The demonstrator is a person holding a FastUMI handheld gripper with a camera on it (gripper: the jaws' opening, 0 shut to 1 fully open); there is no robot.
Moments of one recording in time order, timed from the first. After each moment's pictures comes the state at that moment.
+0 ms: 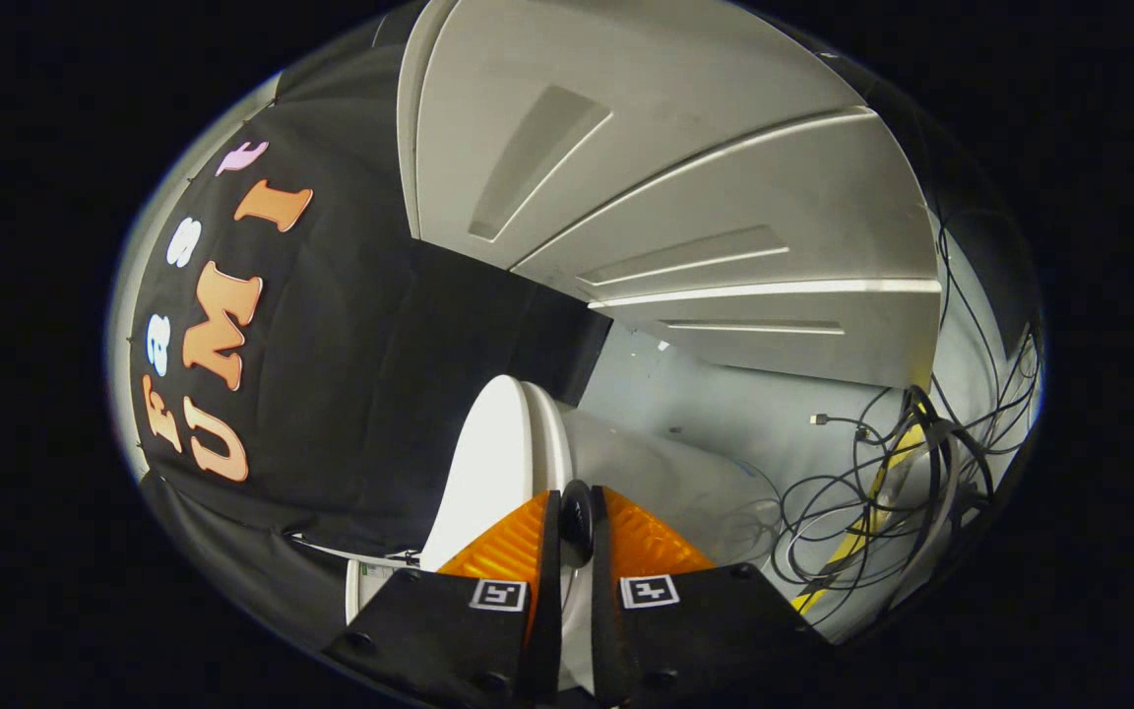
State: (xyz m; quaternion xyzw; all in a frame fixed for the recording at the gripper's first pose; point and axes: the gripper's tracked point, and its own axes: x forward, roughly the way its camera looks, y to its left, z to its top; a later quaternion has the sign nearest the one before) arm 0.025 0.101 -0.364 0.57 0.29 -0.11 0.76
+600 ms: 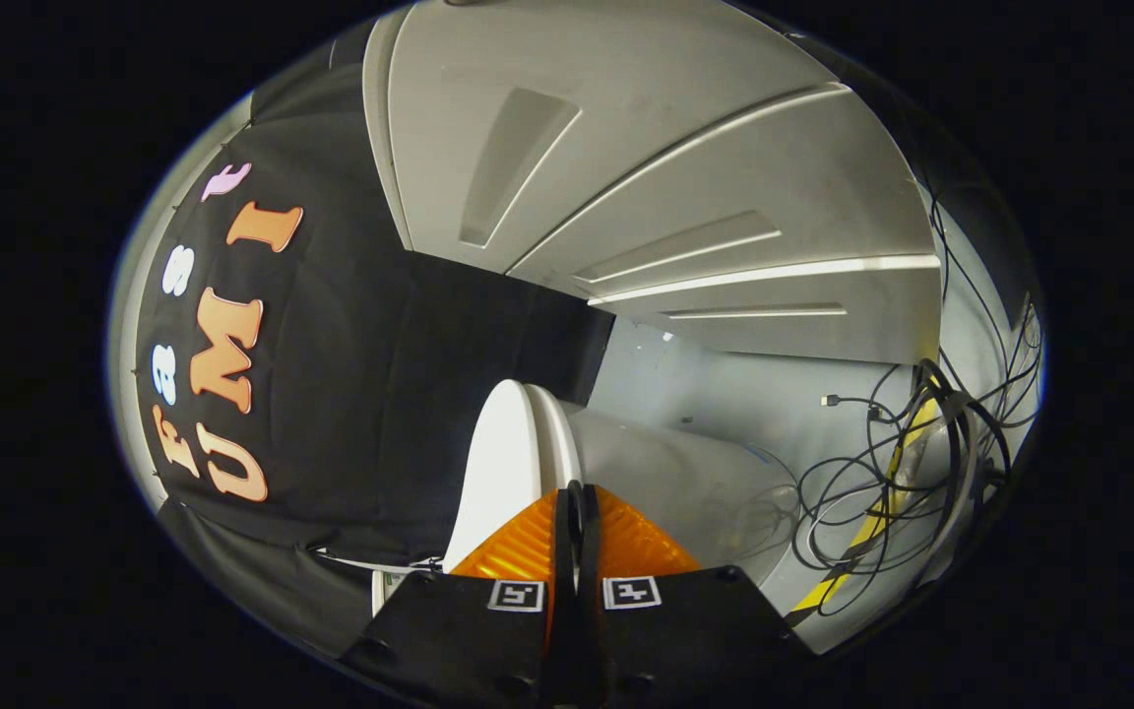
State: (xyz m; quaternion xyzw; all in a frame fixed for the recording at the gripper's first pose) arm 0.023 0.101 -0.365 0.60 0.29 -0.11 0.74
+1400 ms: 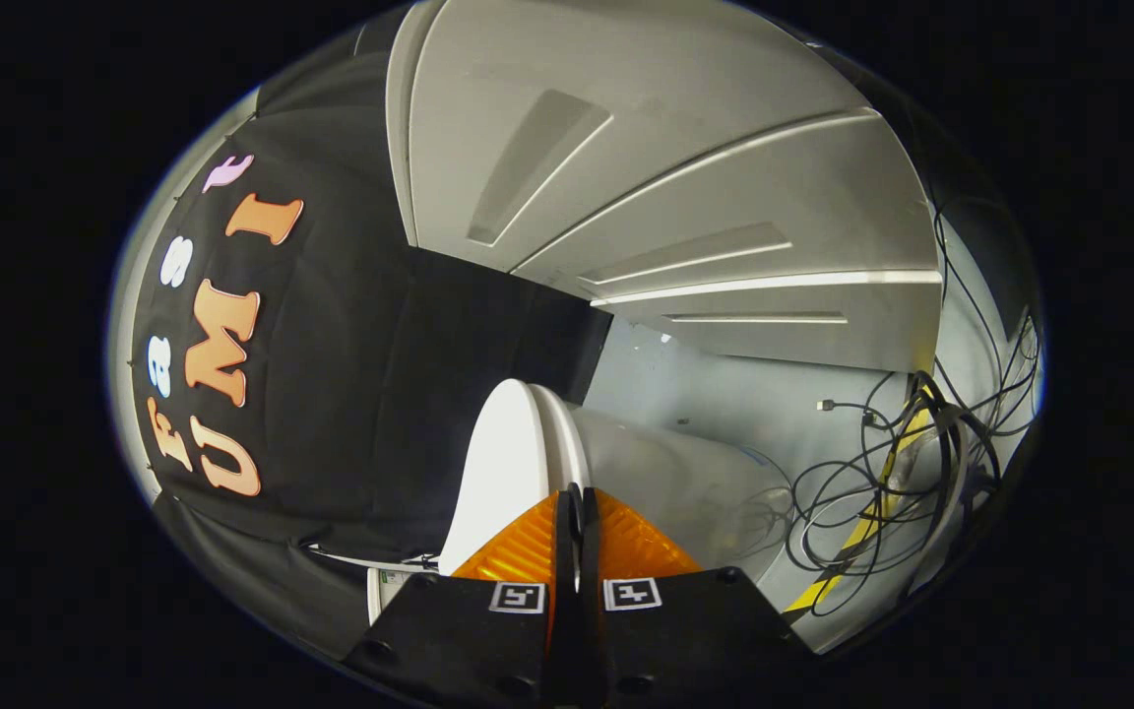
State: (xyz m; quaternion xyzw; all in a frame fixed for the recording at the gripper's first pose) arm 0.028 0.100 -0.352 0.58 0.30 -0.11 0.75
